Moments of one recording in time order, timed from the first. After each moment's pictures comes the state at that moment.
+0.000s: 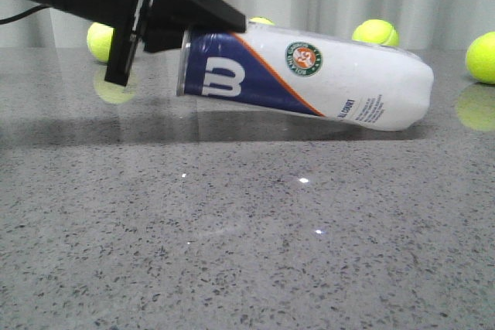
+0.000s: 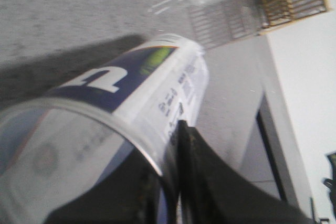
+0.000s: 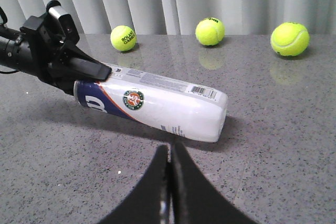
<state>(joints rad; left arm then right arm) -0.34 1.70 -1.08 -1.50 1.04 0.92 0.51 0.13 -0.37 0.00 0.44 0.23</state>
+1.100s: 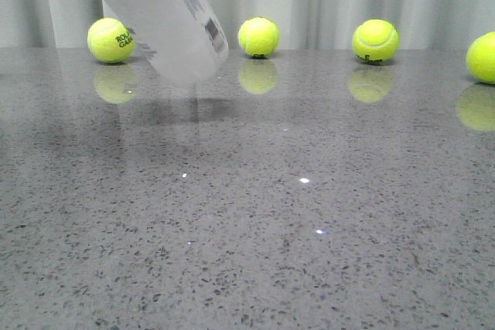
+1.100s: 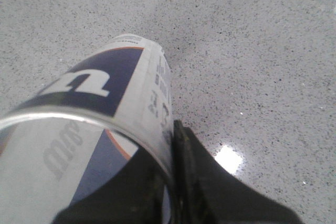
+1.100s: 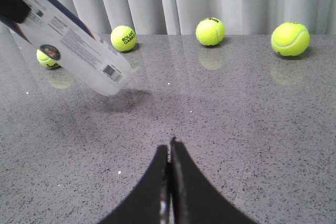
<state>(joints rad) -0.52 1.48 -1.65 -0.22 1.26 0.40 0.51 0.13 -0.37 0.00 0.44 0.23</state>
